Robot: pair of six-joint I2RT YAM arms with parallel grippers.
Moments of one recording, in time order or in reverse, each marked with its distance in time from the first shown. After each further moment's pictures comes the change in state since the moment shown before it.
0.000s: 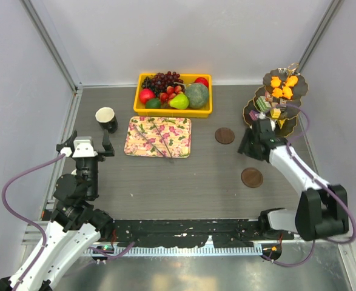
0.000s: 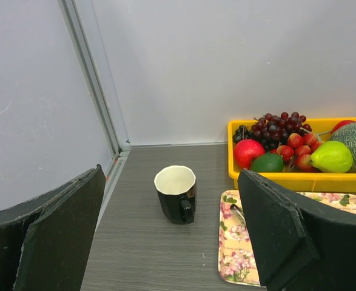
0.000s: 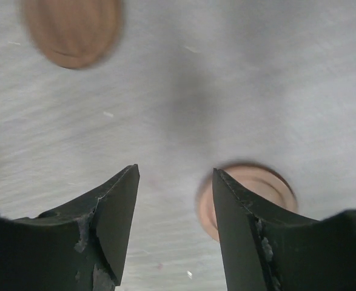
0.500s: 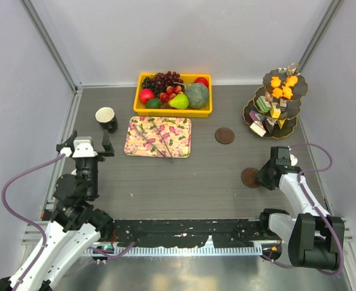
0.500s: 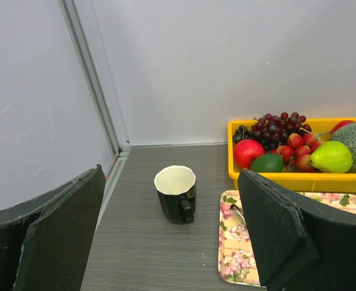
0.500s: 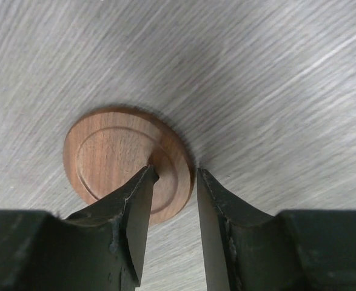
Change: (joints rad) left arm 0.000 -0.001 0.000 -0.001 0.000 -0.001; right arm -0.292 -0.309 -0.425 -0.065 -0.016 0.154
